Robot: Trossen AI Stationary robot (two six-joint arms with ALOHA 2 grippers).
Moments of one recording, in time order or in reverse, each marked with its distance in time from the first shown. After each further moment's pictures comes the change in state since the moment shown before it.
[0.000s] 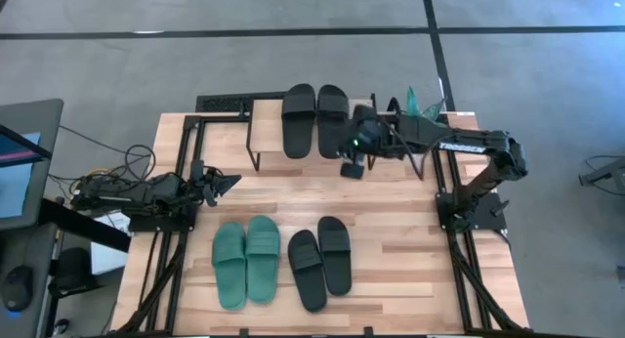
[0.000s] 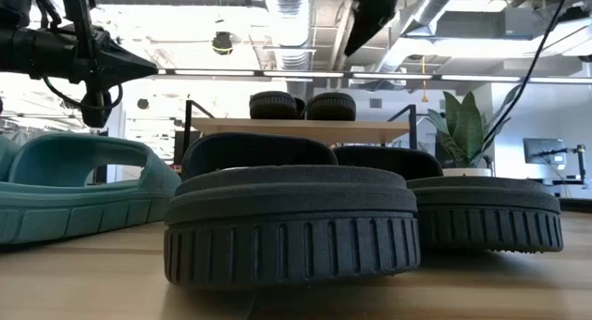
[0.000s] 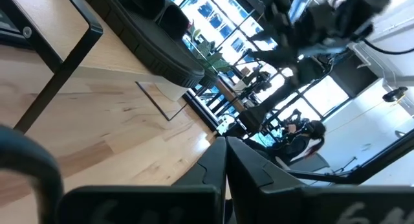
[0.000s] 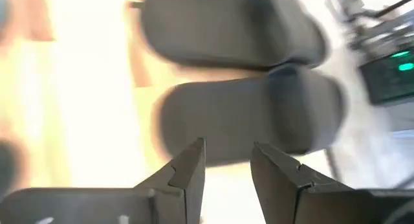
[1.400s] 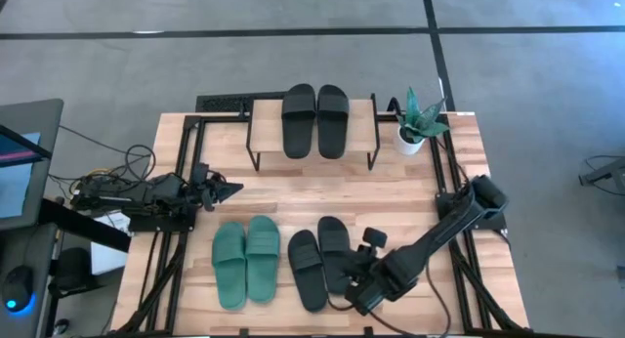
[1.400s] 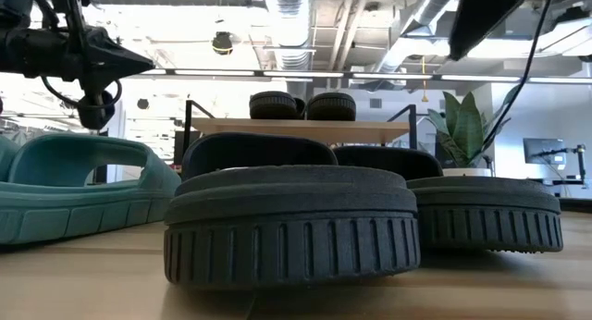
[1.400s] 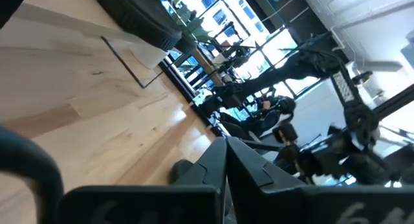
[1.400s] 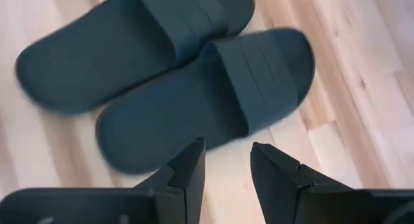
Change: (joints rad) left arm 0.000 0.005 0.001 -0.024 0.148 -0.101; right arm 0.756 0.343 -0.006 -0.125 0.061 1.079
